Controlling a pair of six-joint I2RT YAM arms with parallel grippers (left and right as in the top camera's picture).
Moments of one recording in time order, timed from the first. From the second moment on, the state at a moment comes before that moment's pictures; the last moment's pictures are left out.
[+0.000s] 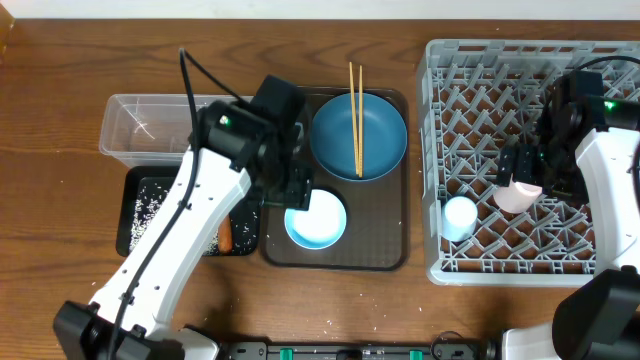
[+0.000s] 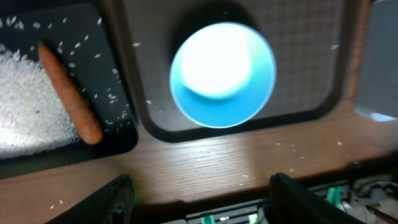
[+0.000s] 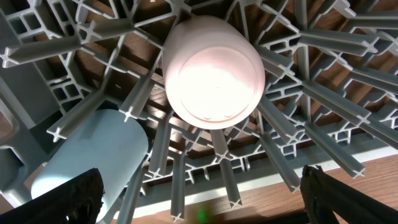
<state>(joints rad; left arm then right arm) -0.45 1.55 1.52 -1.44 0.11 -0.31 -0.15 1.64 1.42 -1.32 0.07 0.15</state>
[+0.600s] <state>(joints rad) -0.45 1.55 1.05 -0.98 0.07 -0.46 -0.15 1.64 1.42 -1.32 0.07 0.15</state>
